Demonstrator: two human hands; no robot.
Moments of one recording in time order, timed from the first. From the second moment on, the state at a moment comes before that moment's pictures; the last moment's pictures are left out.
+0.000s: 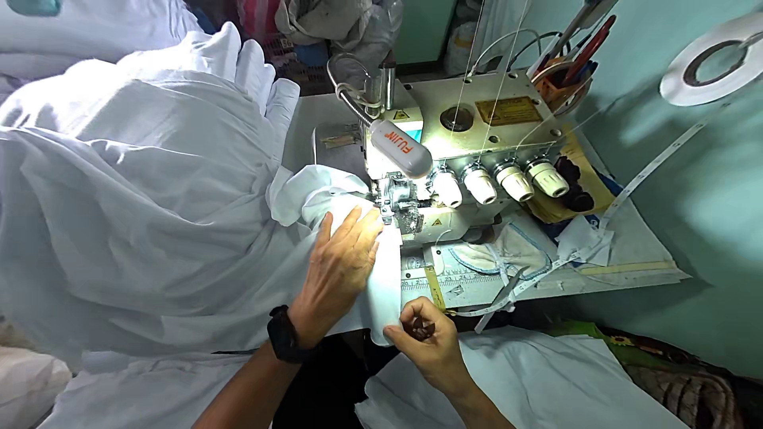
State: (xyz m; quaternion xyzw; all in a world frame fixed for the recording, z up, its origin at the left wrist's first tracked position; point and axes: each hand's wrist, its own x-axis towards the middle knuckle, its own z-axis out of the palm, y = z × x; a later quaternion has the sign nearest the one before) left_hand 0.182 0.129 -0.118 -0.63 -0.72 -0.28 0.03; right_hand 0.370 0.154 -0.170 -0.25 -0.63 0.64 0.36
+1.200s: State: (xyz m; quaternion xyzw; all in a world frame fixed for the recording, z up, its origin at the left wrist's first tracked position) left_hand 0.220 0.044 -0.177 -0.44 -0.61 -0.36 -0.56; right_hand 0.399 0.155 -0.192 -0.50 -0.32 0.76 0.25
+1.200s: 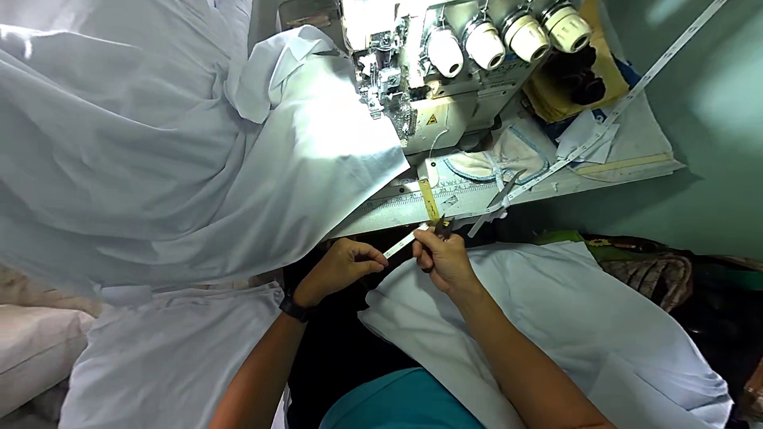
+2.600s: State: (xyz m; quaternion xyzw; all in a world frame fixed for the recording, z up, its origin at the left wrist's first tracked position) left_hand 0.192 0.078 -0.108 -0.52 -0.69 -0.50 -0.07; right_hand 0.338 0.222 -0.163 -0.26 -0.66 0.58 0.40
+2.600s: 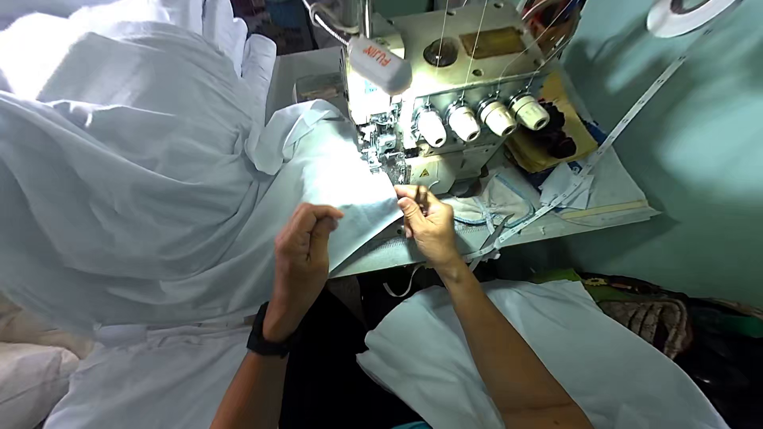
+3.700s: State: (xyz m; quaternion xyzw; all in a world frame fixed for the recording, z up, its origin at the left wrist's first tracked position) left_hand 0.173 0.140 -0.116 -0.62 -0.72 -0.30 0.00; right_hand 0.304 0.197 -0.156 -0.26 -0.67 0.48 0.51
